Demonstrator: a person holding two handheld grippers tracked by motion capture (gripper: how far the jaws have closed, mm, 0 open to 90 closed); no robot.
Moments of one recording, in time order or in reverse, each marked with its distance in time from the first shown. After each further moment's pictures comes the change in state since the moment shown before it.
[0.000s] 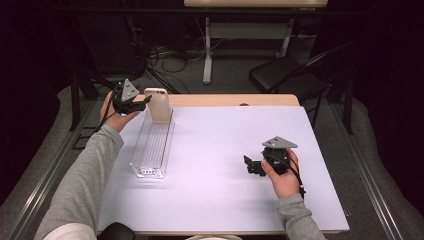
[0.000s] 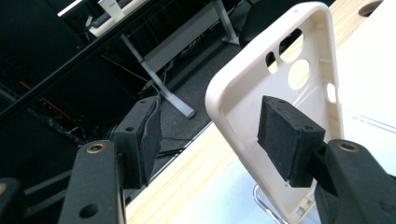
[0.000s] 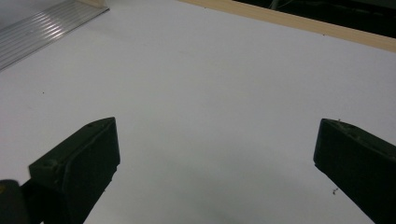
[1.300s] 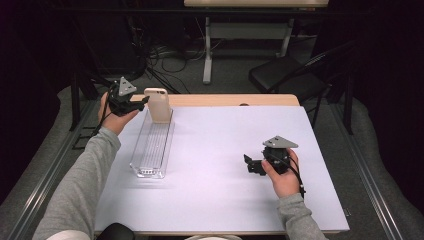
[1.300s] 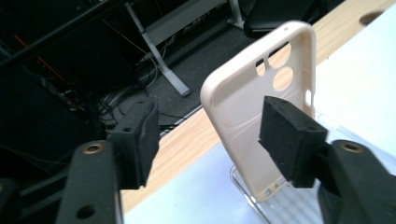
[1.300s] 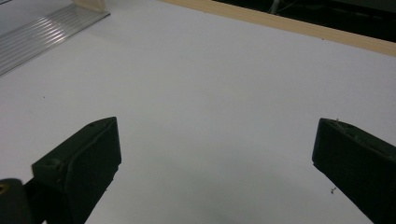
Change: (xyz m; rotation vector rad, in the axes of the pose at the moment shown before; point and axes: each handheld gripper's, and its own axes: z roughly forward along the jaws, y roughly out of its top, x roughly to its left) left arm -0.001 0.019 -0.024 0.086 0.003 -0.181; right arm -0.001 0.001 0.000 -0.017 0.003 0.000
